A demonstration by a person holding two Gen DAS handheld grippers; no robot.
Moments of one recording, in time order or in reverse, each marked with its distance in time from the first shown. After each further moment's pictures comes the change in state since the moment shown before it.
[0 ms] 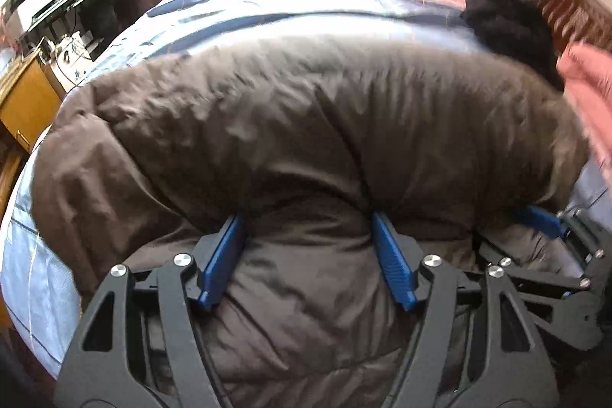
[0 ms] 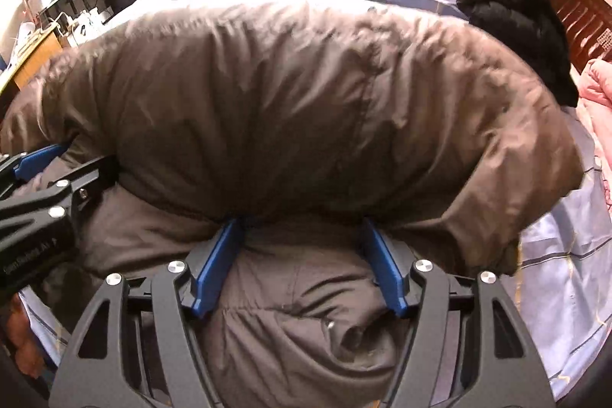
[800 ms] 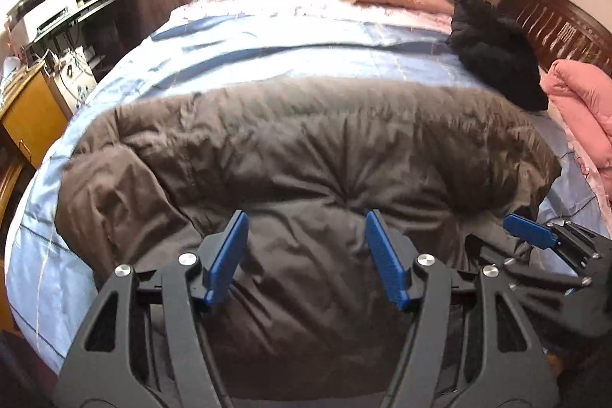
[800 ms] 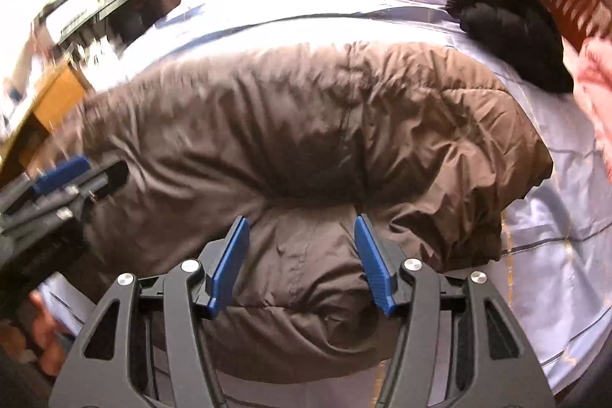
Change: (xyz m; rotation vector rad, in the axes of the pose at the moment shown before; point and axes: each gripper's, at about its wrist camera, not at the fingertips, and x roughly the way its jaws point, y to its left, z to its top) left arm -0.027 -0.010 -0.008 0.014 -0.053 -0.014; right arm -0.032 -0.014 0.001 0.034 -0.023 0.068
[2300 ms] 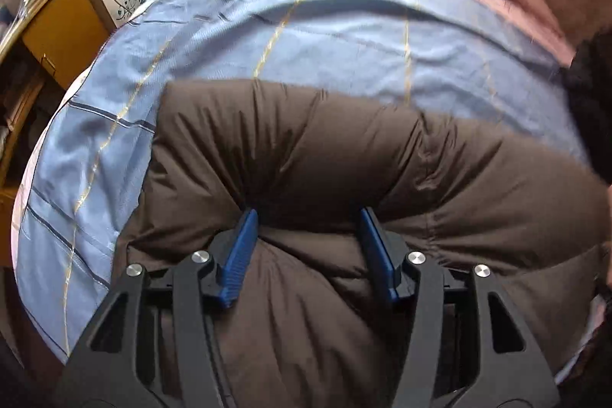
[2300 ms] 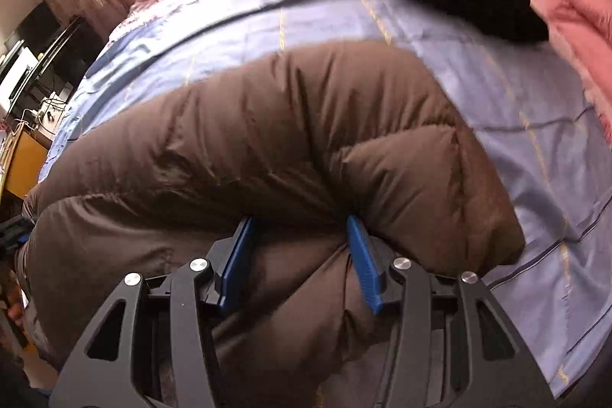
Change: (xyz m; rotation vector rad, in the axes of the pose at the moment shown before) left arm 0.099 0.162 0.070 -0.251 0.289 0.122; right arm 0.055 -0.113 0.060 0.285 0.072 -0.022
